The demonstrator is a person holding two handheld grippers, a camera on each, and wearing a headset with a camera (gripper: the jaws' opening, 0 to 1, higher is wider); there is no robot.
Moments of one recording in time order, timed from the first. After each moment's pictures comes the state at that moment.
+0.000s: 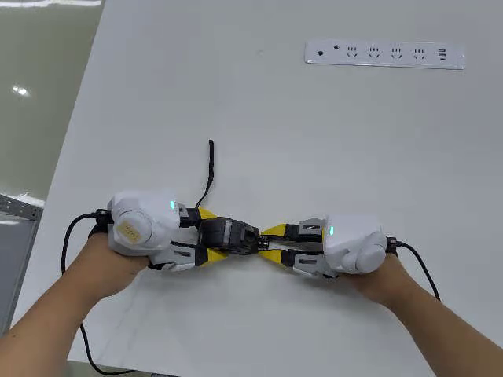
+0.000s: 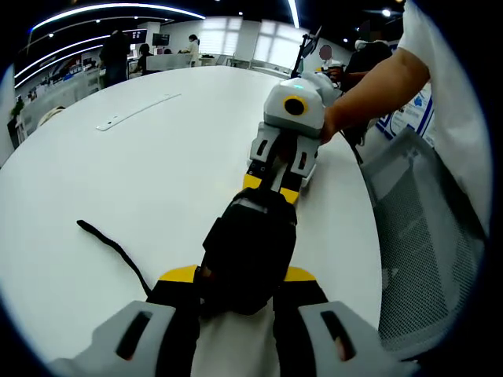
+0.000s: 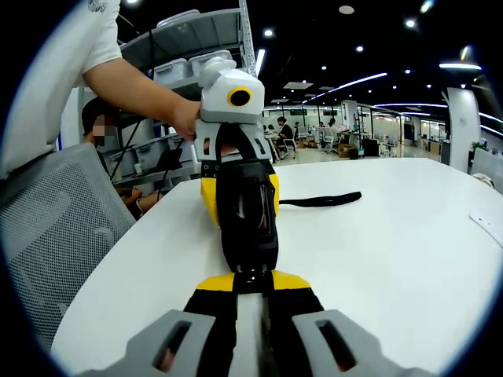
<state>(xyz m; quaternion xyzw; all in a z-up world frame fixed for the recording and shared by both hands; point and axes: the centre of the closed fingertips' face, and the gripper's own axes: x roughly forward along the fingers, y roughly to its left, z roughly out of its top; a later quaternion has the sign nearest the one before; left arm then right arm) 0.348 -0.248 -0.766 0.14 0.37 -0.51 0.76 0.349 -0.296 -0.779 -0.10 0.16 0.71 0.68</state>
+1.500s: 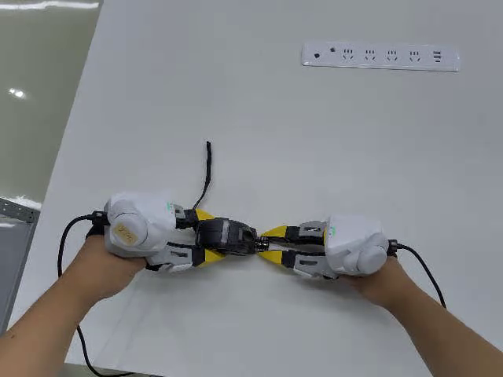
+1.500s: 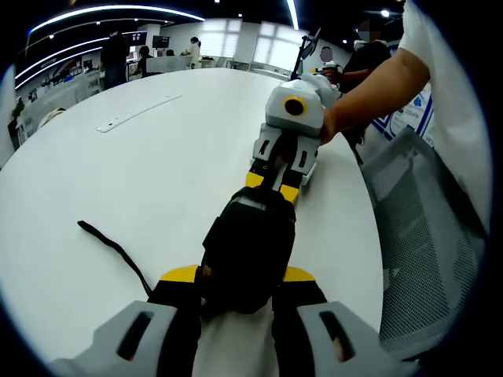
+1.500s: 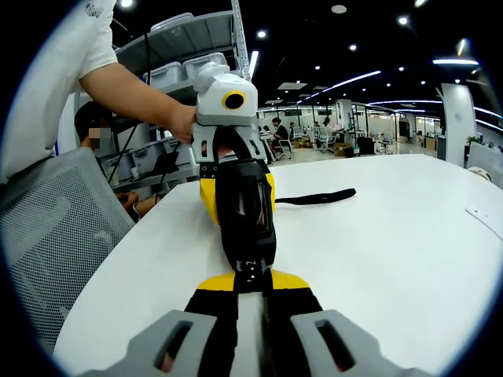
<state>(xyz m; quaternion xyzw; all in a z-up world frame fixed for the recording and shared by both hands) 0.348 -0.249 -0.766 0.14 0.37 -0.51 0.77 0.349 -0.303 -0.780 -0.09 0.17 0.70 0.69</state>
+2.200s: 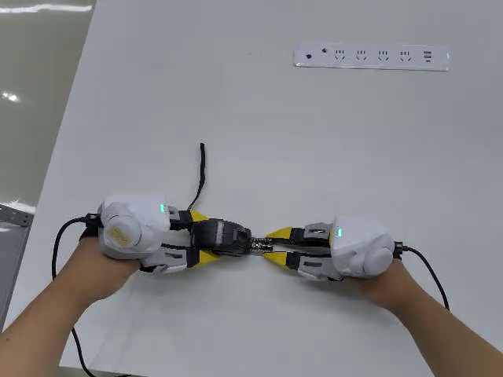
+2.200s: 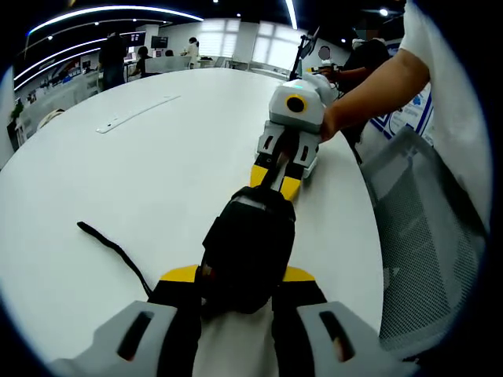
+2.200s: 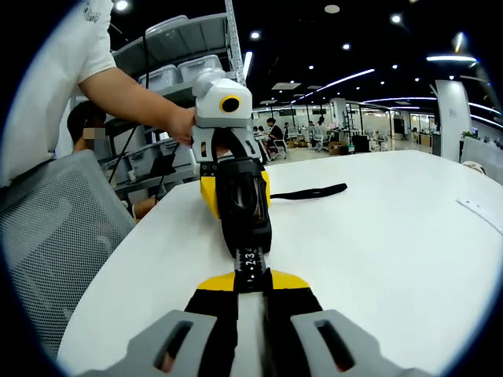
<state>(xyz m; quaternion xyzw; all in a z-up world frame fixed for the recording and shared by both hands) 0.348 -0.249 -0.766 0.14 0.37 -0.51 0.76 0.348 -0.321 -0.778 -0.08 0.17 0.69 0.70</state>
